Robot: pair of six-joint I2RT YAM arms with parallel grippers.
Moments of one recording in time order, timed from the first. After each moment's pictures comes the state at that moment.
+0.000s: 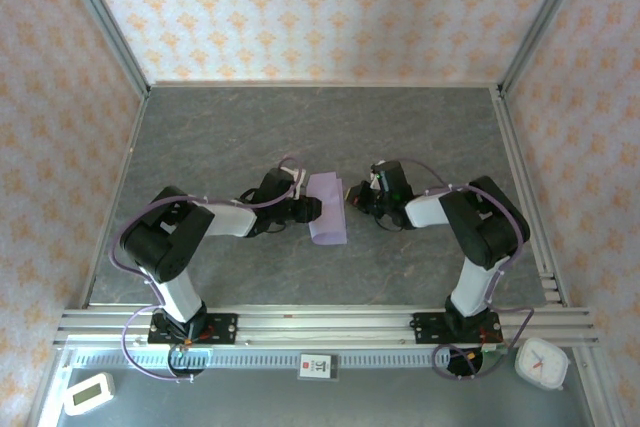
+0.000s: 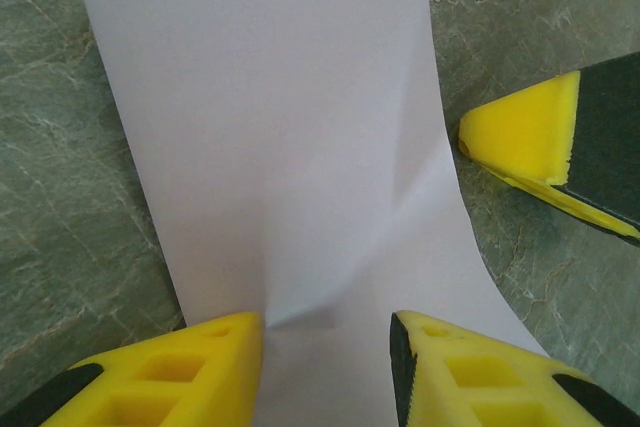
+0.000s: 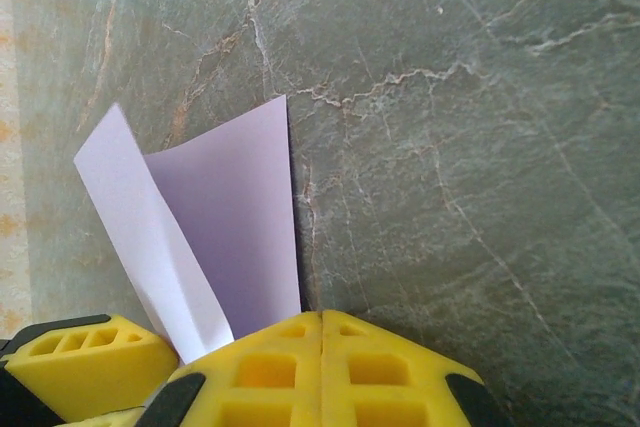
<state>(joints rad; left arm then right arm) -0.54 1.73 0.70 0.27 0.26 -0.50 0.46 1.79 0.68 0.39 -0.38 0.90</state>
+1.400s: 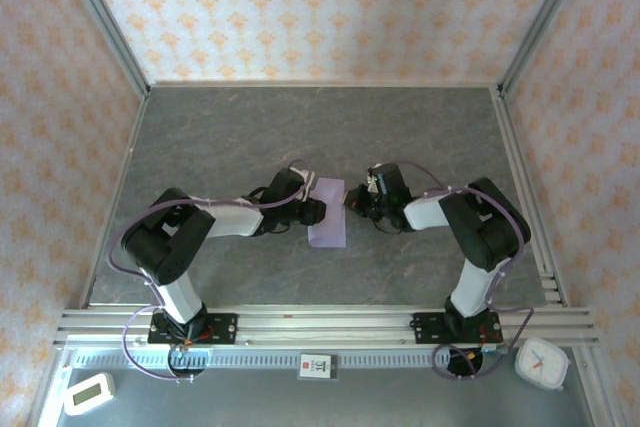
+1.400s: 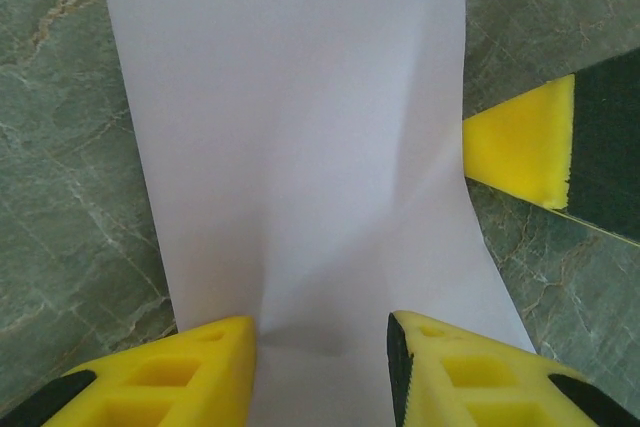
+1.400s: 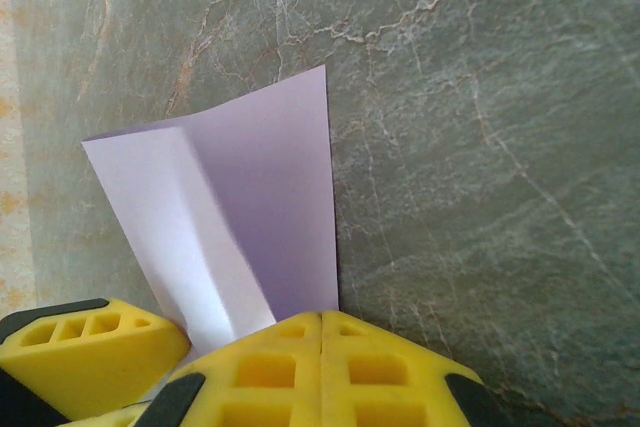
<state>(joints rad) -0.60 1.72 0.76 0.15 0.17 -0.44 0.48 1.78 0.67 0.37 -0.39 0.90</state>
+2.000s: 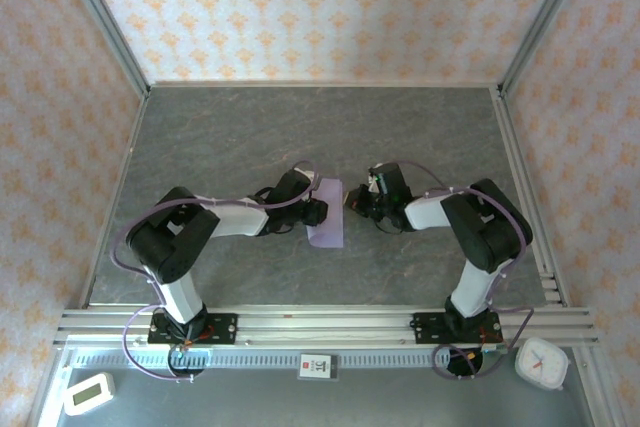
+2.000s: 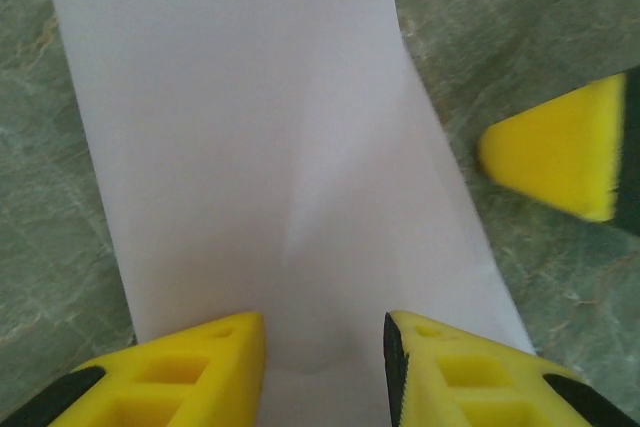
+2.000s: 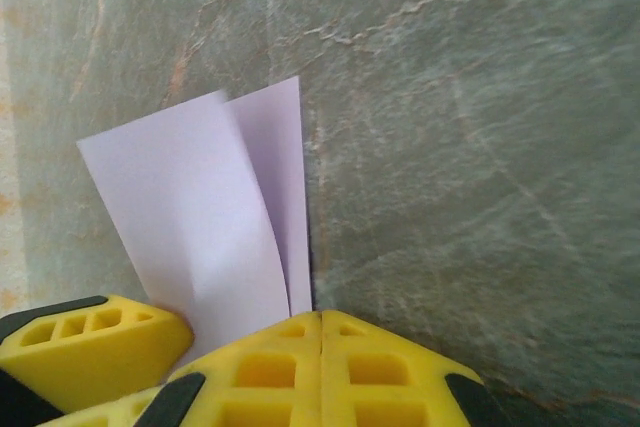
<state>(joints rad) -0.64 1.75 0.79 0.12 0.08 -0.45 0.48 1.75 0.67 0.33 -0.37 0.89</state>
